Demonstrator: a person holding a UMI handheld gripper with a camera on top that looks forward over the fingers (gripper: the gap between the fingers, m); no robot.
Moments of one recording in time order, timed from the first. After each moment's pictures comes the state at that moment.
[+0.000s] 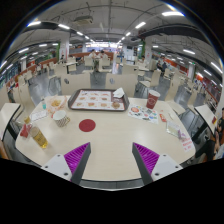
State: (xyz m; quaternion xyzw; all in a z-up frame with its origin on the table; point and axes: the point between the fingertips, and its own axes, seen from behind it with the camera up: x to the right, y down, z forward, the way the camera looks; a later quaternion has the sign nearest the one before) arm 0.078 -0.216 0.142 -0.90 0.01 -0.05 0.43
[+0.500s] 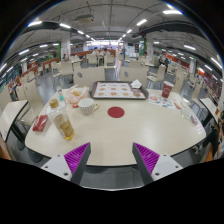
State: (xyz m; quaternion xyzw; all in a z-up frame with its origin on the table) arm -0.068 -0.263 0.097 -0.91 0.02 -0.02 0.42
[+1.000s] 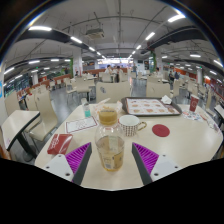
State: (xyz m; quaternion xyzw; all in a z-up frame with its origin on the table) arm -0.244 -0.148 0.072 -0.85 -0.01 0.04 0.52
